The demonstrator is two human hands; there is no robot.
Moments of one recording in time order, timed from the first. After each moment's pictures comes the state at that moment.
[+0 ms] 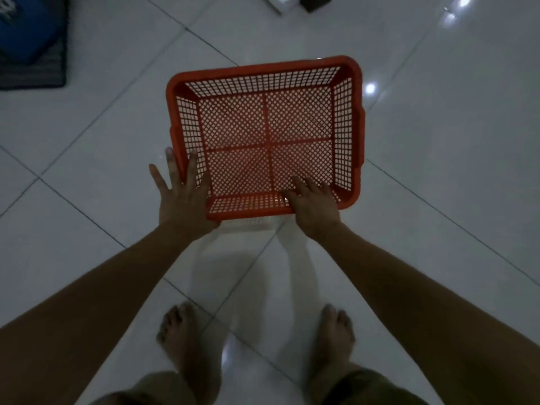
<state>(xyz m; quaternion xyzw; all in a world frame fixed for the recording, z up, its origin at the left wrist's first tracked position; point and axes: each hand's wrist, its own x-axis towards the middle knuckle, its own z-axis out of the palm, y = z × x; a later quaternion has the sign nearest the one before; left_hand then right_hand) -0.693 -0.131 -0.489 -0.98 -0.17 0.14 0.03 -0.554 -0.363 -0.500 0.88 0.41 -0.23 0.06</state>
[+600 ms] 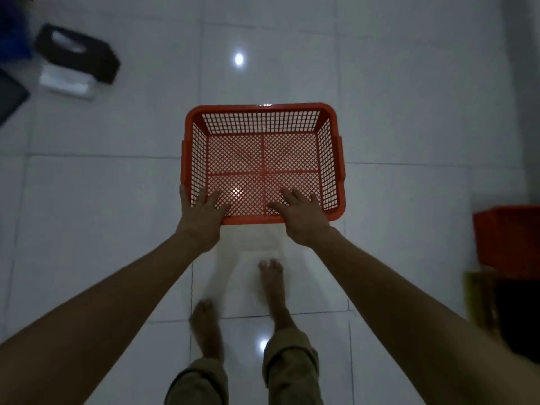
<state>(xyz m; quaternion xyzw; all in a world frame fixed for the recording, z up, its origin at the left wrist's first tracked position) -0.579 -0.397 -0.243 -0.93 0.22 0.29 0.11 -0.599 -0.631 -0.238 0.94 0.13 -0.31 -0.05</state>
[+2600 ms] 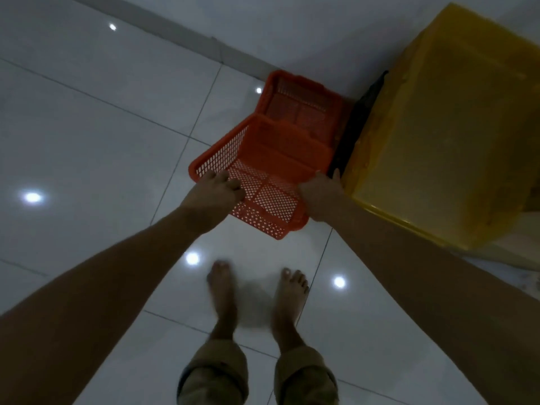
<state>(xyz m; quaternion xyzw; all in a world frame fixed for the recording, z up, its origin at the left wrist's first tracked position) -0.607 -1.302 -0.287 -0.55 0.81 0.19 0.10 -0.852 -1.365 -0.289 0.82 -0.44 -0.32 -0.18</state>
